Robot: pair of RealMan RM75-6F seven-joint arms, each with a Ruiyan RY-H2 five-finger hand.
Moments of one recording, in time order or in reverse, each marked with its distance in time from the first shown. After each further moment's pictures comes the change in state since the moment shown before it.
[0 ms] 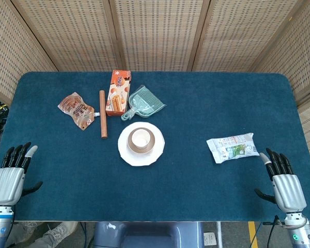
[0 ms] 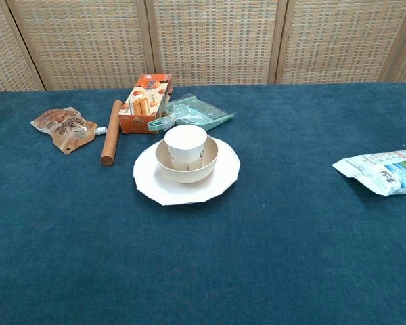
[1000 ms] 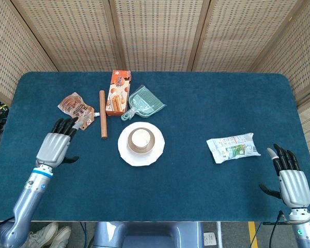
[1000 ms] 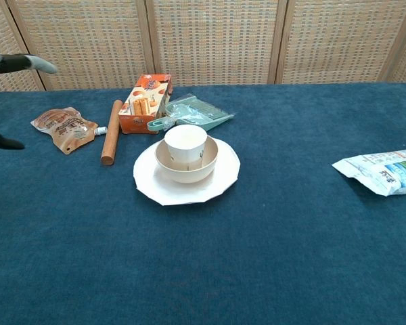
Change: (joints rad) left arm -0.387 -0.059 -0.221 -0.059 -0.334 -0.438 0.201; right arm 0.014 0.022 0.034 0.001 0.066 -0.032 0.044
